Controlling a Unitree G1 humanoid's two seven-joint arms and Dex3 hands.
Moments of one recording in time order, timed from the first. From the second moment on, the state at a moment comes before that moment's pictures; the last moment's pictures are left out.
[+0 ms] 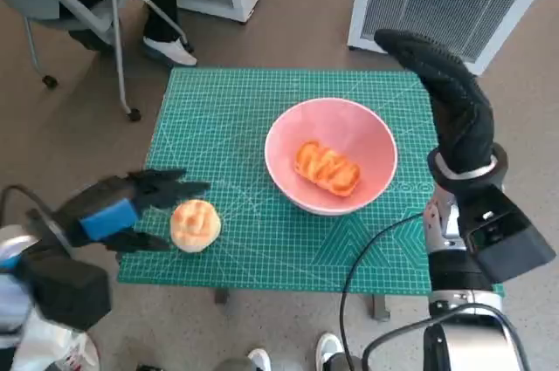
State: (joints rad) left arm -0.15 0.85 0.01 0.03 0.17 -0.38 -0.68; right arm -0.80 -0.19 -0.11 0.70 0.25 -1.06 0.49
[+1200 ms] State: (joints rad) left arm -0.26 0.76 -0.14 0.23 0.33 -0.30 -0.54; right arm -0.80 -0.19 -0.11 0.70 0.27 -1.06 0.50
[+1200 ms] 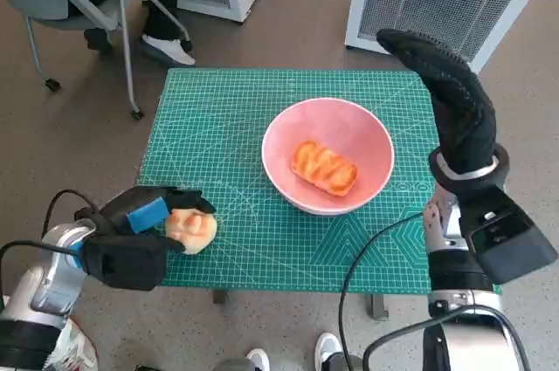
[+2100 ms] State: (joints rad) left arm -0.66 0.60 -0.01 0.02 0.21 -0.23 -0.39; right arm -0.80 -0.19 -0.11 0.71 0.27 -1.06 0.50
